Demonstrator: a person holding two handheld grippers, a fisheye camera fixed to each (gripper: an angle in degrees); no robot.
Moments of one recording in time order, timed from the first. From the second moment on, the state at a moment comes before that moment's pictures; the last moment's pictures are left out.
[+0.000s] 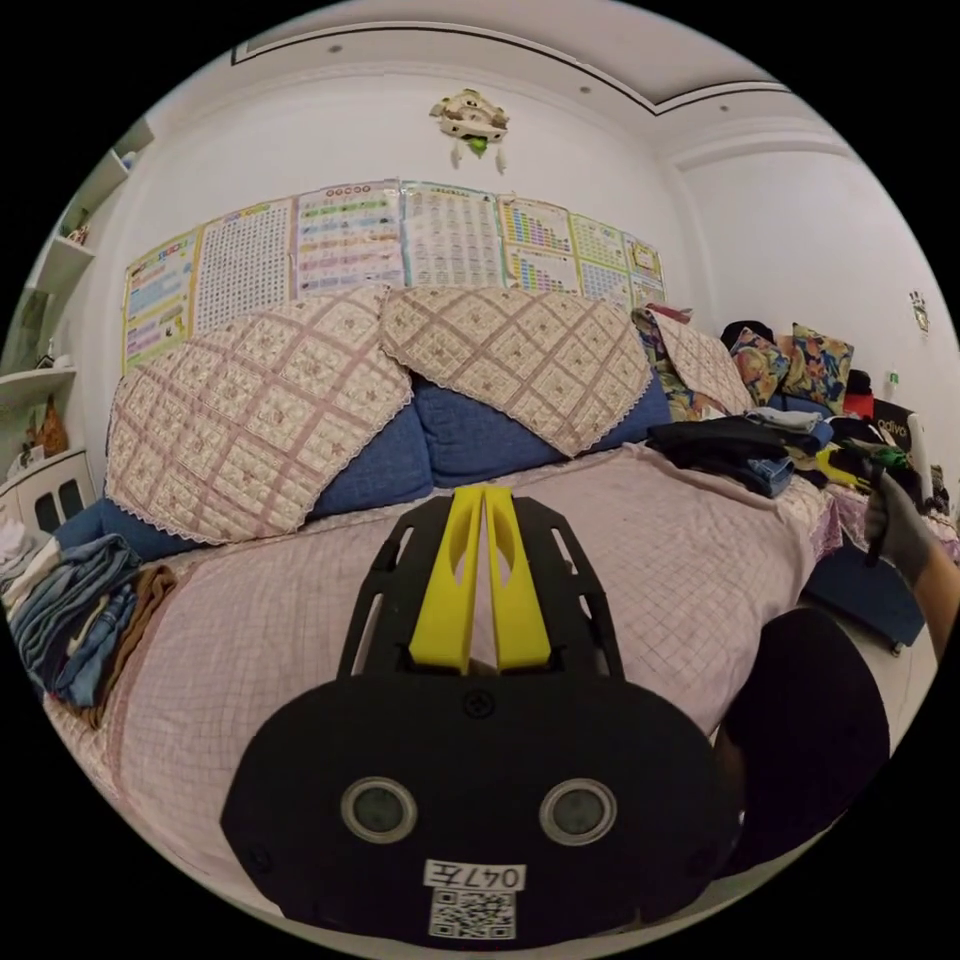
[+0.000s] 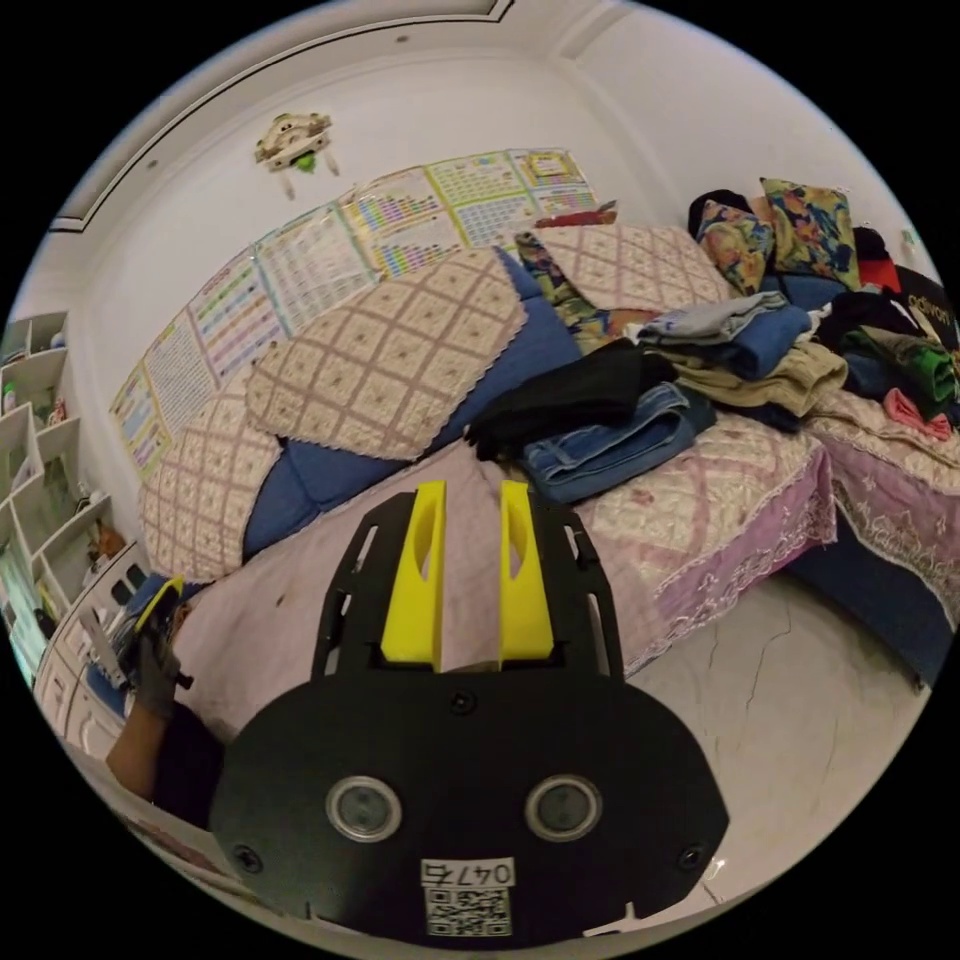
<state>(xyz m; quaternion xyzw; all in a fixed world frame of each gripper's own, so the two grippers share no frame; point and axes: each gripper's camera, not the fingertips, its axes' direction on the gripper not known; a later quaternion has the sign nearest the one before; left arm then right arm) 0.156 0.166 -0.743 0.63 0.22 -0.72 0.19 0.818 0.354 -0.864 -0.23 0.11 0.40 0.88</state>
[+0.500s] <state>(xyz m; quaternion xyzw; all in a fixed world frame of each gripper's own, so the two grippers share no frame) 0.082 0.140 -0.780 0.67 0.22 -0.66 0.26 1.081 0.349 -0.852 -0.29 0.11 0.50 0.81</state>
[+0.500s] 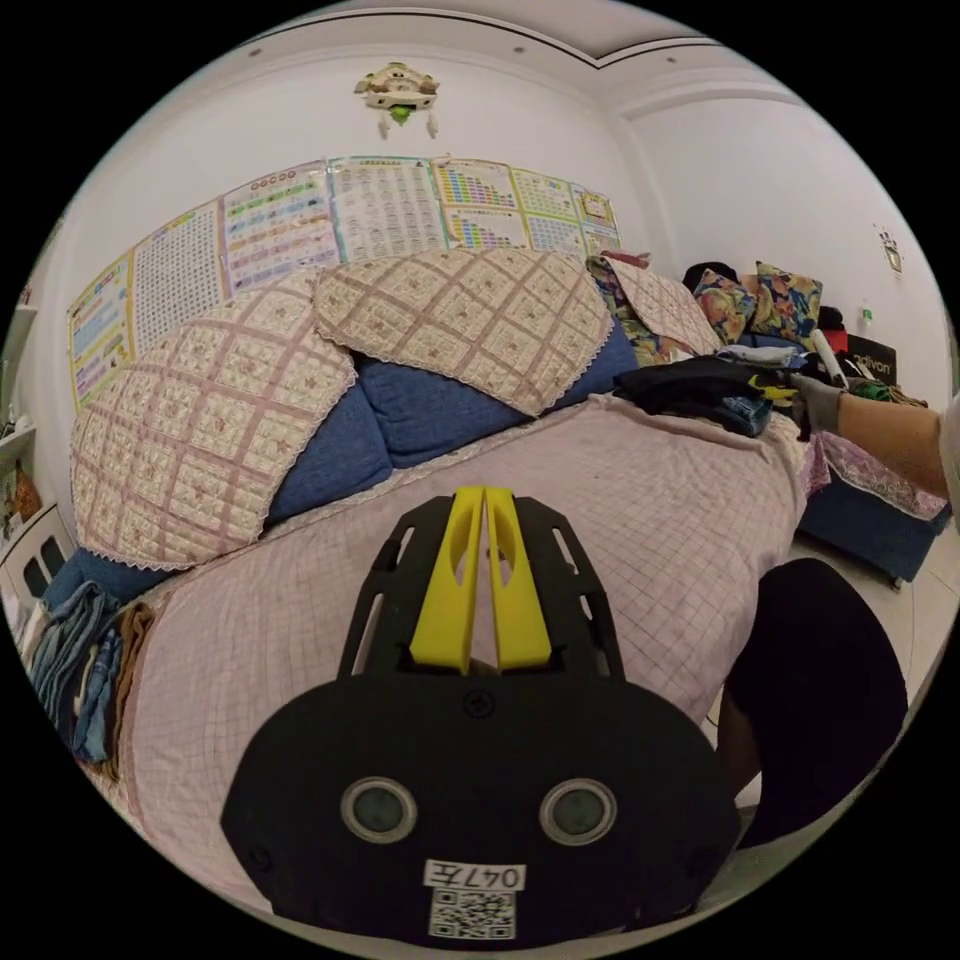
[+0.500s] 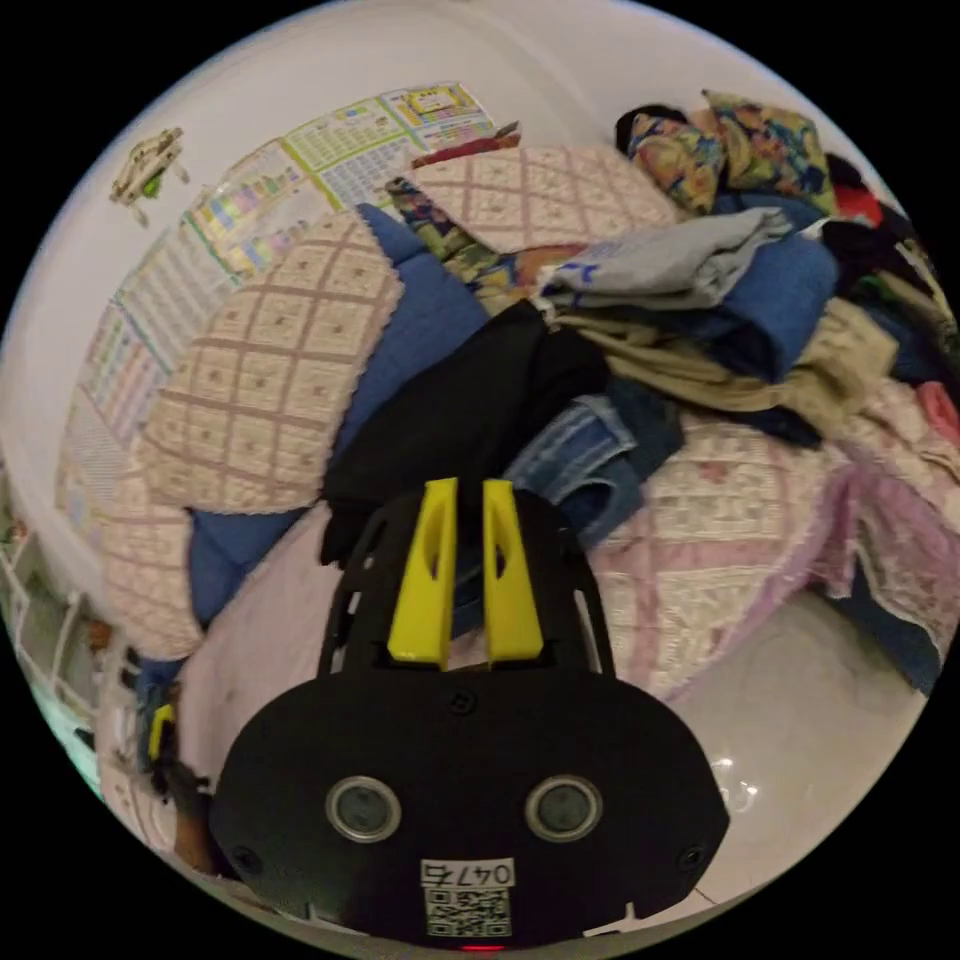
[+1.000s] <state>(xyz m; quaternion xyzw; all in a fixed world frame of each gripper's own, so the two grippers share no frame) 0.056 0.149 -0.800 0.75 0.21 -0.56 0.26 1.056 0.073 -0.963 -0.12 -0.10 0.37 0.92</state>
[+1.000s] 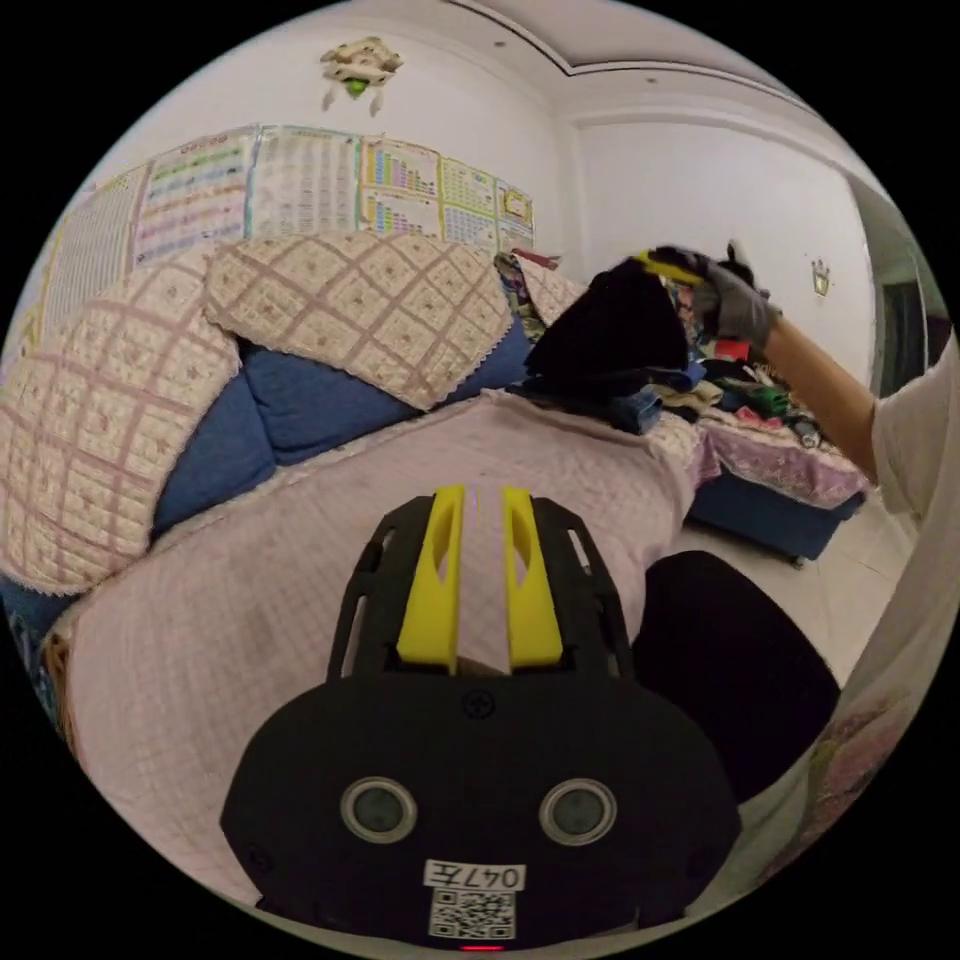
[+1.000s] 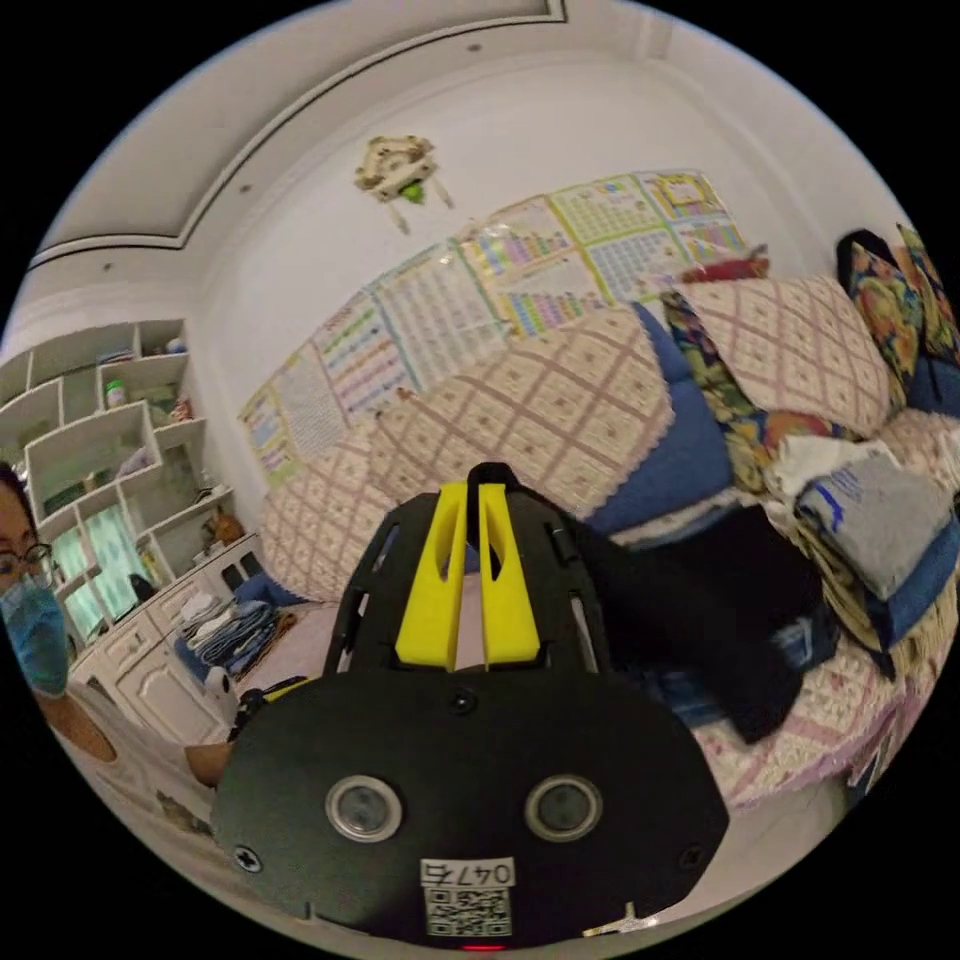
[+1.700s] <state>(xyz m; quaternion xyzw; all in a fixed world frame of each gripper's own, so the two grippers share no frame) 0.179 0.222 -0.673 0.90 0.26 -0.33 0.07 0.855 -0.071 -1.095 -0.05 -0.41 0.23 0.88</state>
